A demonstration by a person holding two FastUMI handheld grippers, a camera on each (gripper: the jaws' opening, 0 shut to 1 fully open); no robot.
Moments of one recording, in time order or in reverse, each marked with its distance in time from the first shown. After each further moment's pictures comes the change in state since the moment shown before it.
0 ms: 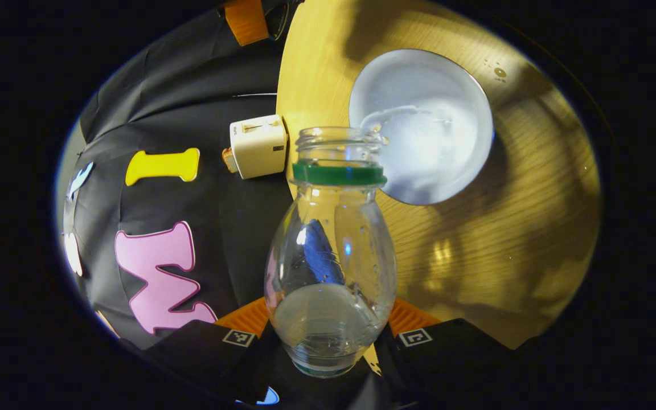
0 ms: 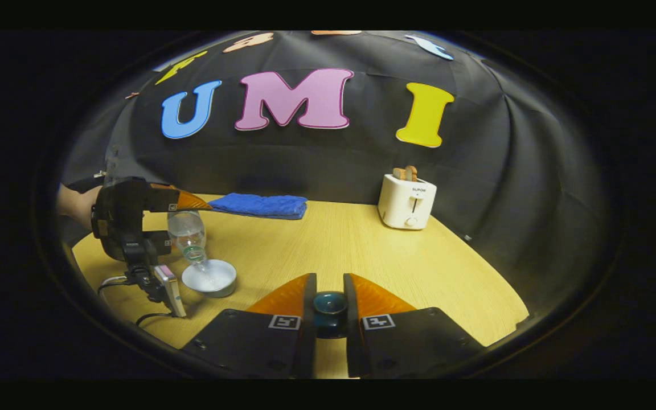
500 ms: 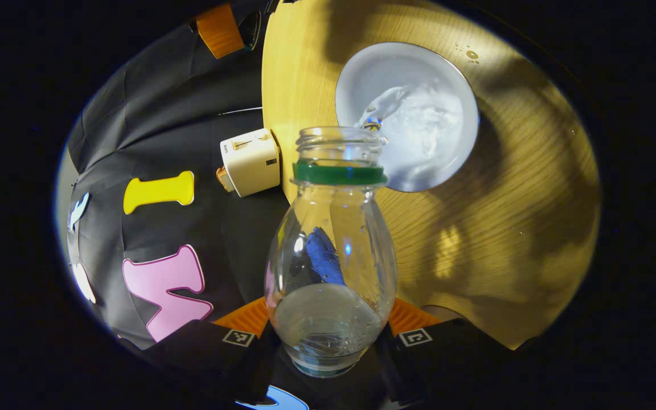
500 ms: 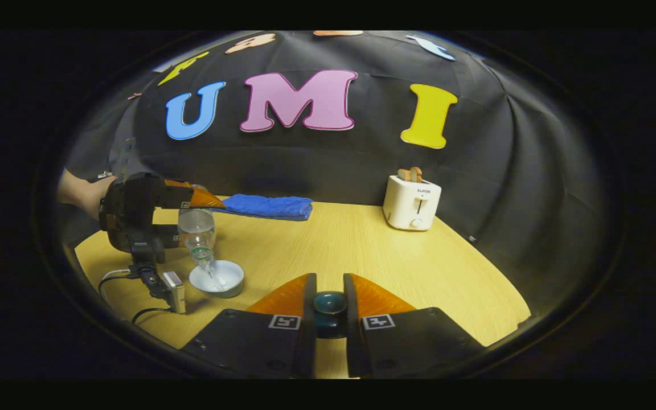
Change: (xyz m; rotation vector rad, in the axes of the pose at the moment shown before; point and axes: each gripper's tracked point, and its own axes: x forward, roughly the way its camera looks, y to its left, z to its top) left arm 0.004 0.012 0.000 0.133 -0.043 0.009; right arm -0.003 0.007 0.002 -0.002 -0.004 0.025
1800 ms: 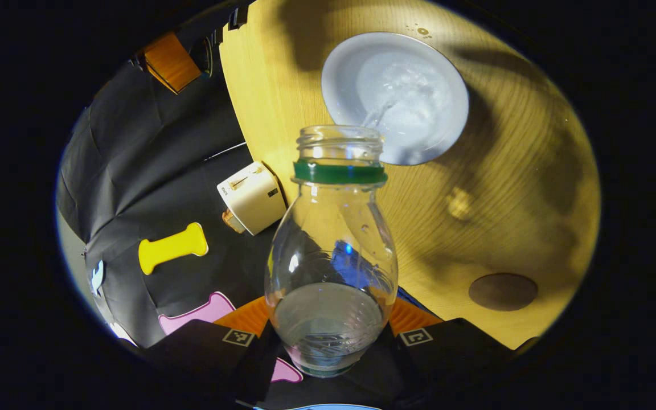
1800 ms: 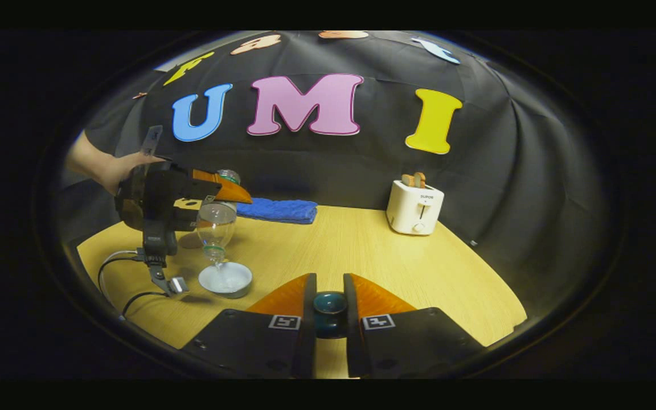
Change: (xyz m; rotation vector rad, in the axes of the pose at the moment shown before) left arm 0.010 0.032 0.015 0.299 -0.094 0.058; right arm -0.011 0.005 0.009 -0.013 -0.016 0.019
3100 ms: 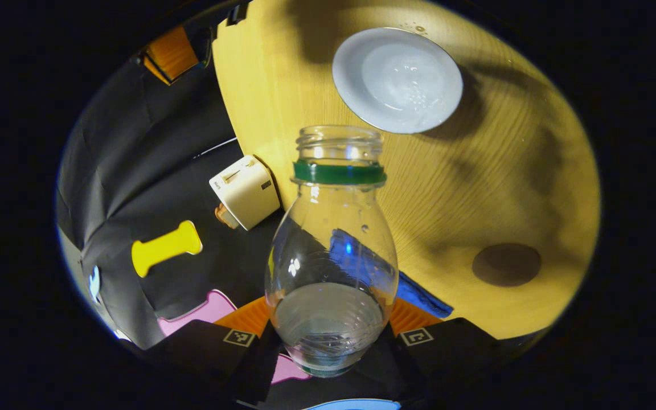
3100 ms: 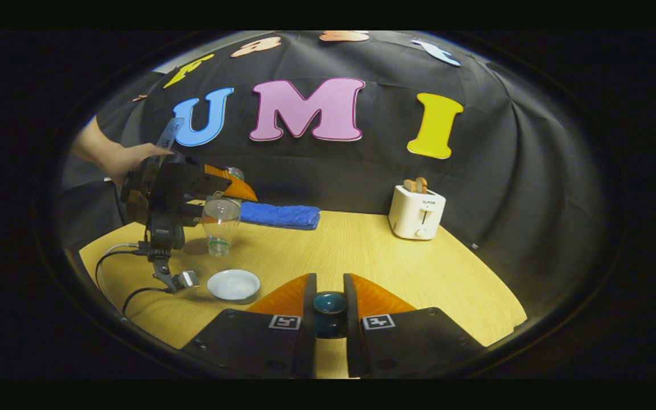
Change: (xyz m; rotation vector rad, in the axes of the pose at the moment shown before) left arm 0.000 0.004 -0.020 -0.061 0.011 -0.059; right arm -0.001 0.007 0.013 0.003 -0.024 -0.001
